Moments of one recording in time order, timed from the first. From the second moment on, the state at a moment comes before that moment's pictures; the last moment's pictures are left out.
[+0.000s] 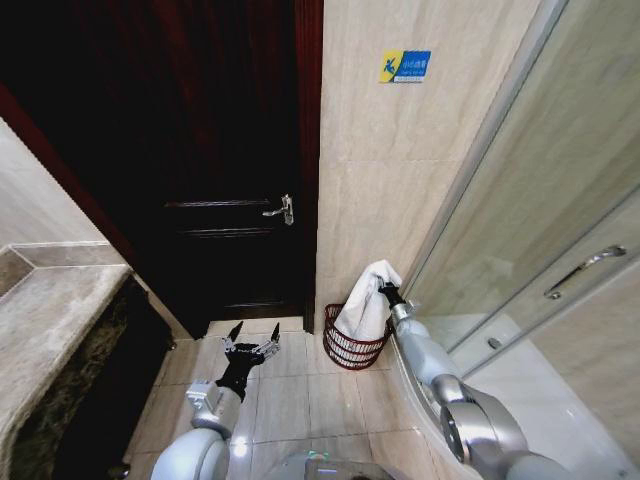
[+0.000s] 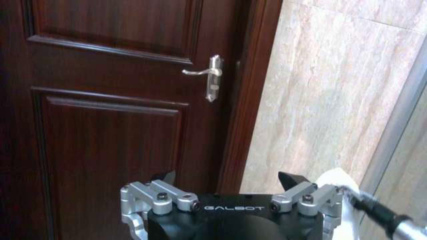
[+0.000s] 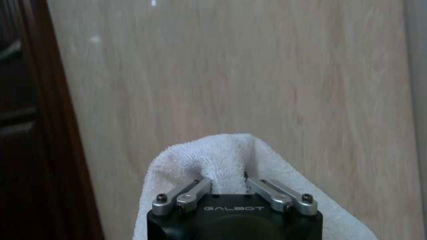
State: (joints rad) left arm 1.82 -1.57 -0.54 -2.36 -0.14 0.22 0.12; right arm -0.51 1.39 0.41 0.43 0.44 0.56 -0.51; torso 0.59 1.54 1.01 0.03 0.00
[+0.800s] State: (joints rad) left arm 1.82 -1.57 -0.54 -2.36 -0.14 0.22 0.12; right arm -0.57 1.41 0.41 0.39 0.29 0.33 -0.39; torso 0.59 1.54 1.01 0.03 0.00
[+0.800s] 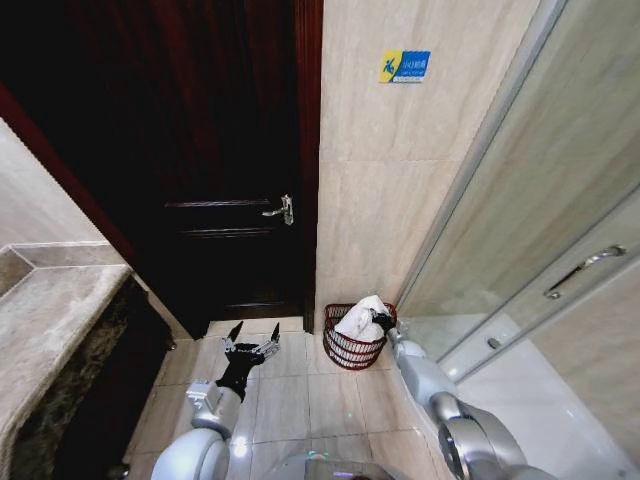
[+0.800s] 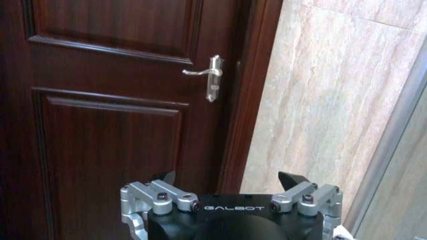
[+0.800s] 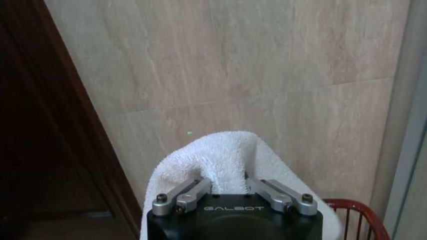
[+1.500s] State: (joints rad) left arm 1.82 -1.57 -0.54 -2.36 -0.14 0.22 0.12; right arm -0.61 1.39 0.42 0.40 0.28 0.33 -0.42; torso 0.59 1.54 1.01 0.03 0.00
